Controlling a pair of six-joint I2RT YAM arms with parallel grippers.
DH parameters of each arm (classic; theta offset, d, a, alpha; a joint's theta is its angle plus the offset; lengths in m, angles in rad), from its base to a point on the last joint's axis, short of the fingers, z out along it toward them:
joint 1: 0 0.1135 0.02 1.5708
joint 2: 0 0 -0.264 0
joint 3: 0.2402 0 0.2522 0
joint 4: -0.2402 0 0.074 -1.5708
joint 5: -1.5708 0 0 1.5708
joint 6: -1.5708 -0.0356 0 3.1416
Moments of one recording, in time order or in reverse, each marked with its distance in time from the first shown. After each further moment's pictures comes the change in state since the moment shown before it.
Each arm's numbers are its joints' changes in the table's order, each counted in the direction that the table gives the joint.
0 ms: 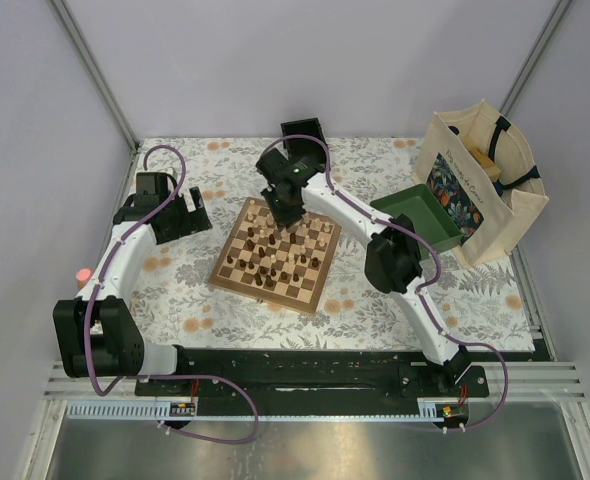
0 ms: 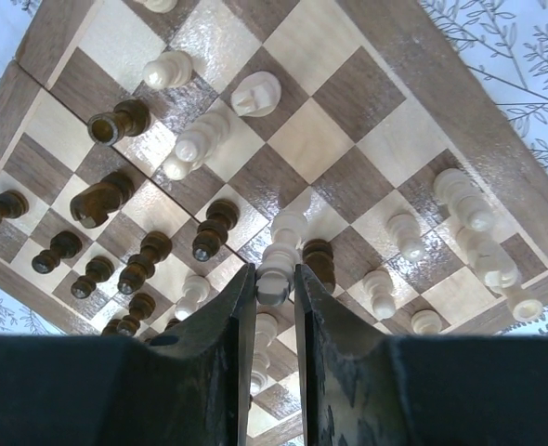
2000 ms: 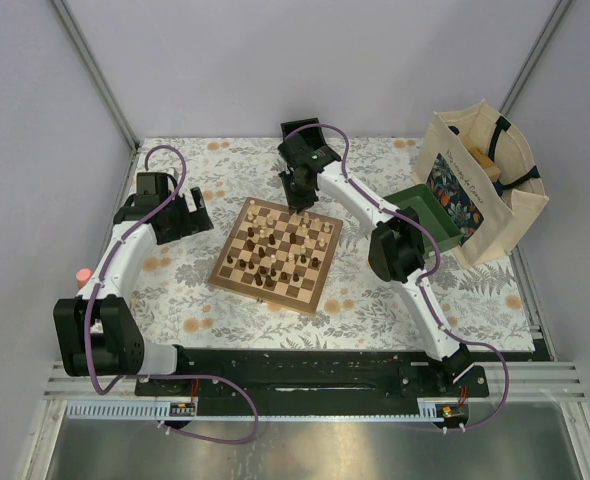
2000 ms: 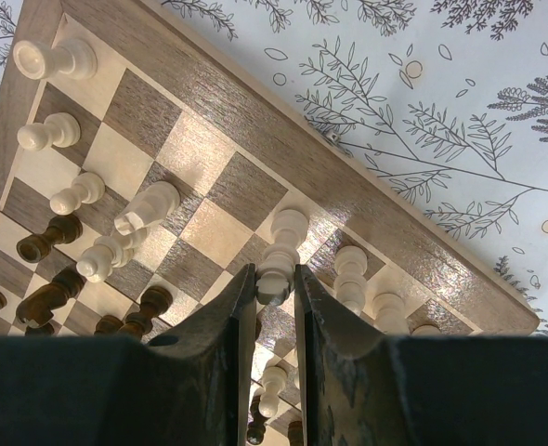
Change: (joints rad) left arm 0.000 -0.005 0.000 0.000 -0.019 0.000; right arm -0.126 -0.080 0.079 0.049 0.042 -0.047
